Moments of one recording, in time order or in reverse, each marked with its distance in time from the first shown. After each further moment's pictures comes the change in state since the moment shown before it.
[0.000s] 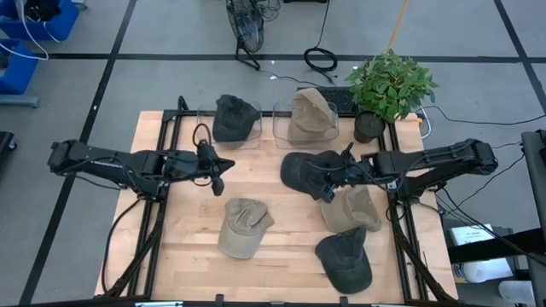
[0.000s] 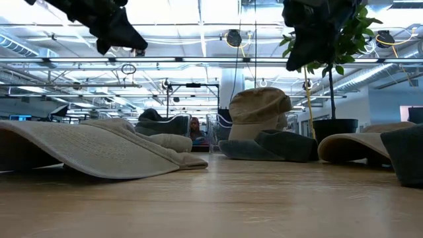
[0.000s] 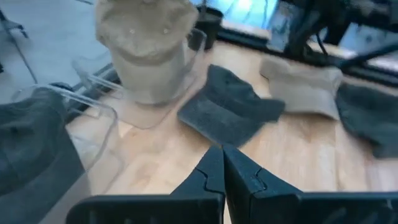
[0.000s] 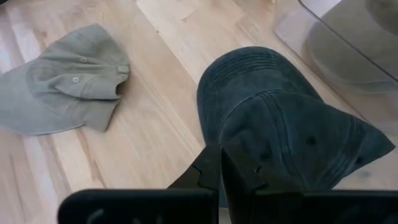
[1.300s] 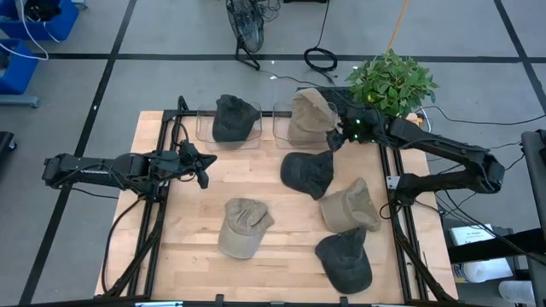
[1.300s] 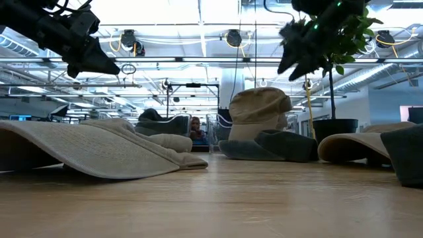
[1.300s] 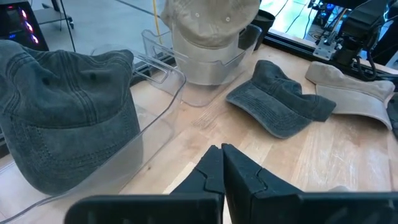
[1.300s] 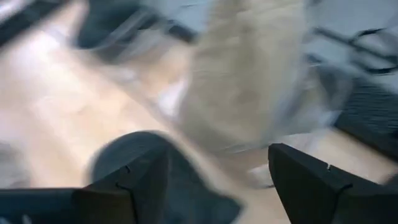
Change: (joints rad) left arm 0.110 -0.355 -0.292 -0.011 -0.047 -0.058; right arm -0.573 -0.099 0.001 0.081 -0.154 -0.269
